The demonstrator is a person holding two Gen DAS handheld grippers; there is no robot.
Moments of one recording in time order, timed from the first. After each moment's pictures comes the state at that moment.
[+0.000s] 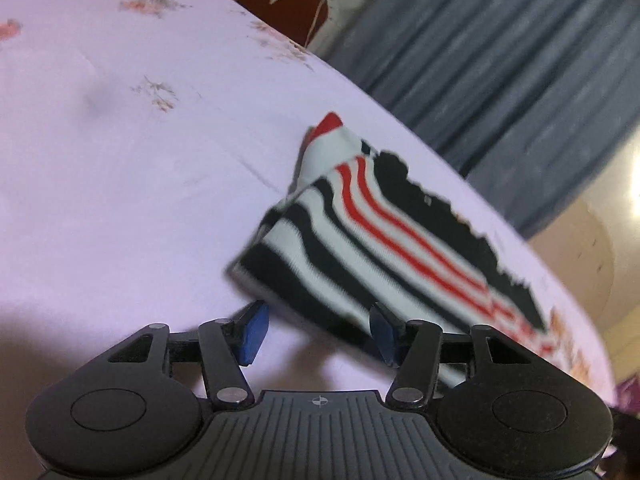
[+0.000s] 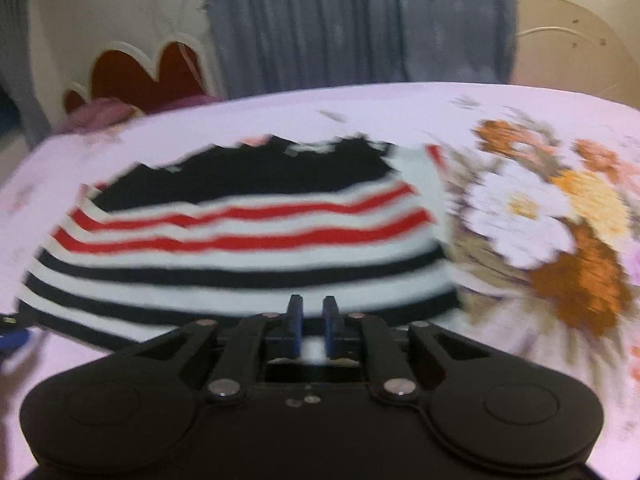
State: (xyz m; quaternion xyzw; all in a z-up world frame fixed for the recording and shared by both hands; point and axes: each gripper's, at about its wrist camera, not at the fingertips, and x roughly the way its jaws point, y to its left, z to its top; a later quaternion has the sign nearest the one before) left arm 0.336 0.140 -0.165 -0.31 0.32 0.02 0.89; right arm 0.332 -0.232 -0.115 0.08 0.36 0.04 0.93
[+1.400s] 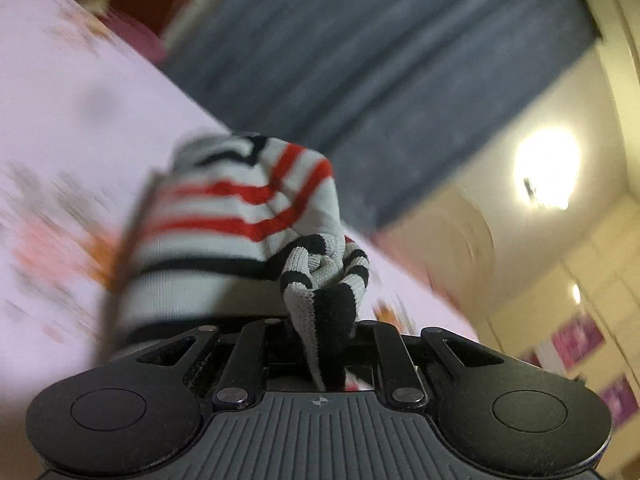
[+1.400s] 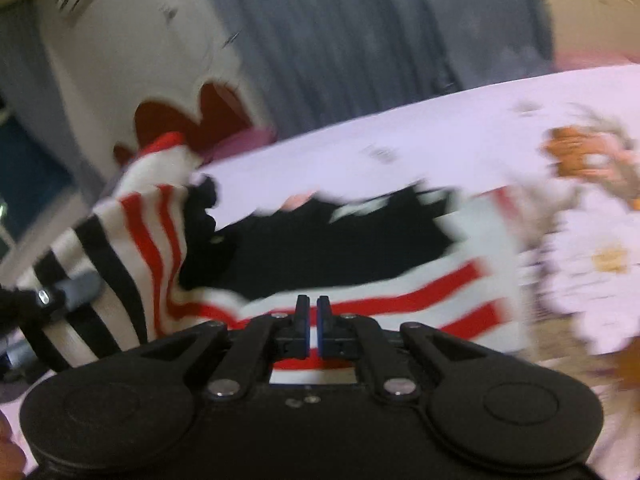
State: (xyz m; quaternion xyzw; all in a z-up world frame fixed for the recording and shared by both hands) left arm 0.413 -0.059 -0.093 -0.33 0.29 -0.17 0.88; right arm 0.380 -0.311 -0.098 0.20 0.32 0.09 0.92
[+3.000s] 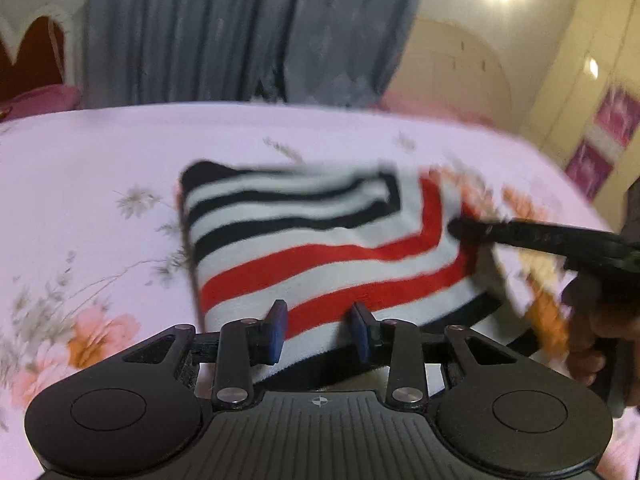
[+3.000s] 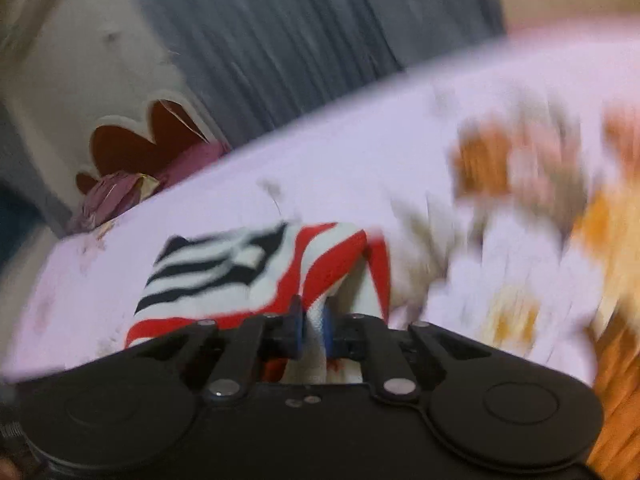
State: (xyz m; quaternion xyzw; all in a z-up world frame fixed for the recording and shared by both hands) left arm 0.488 -0.104 -0.114 -0.01 0.38 -0.22 0.90; right arm 0.415 -0.371 -0.107 0.15 0.30 0.07 0.94
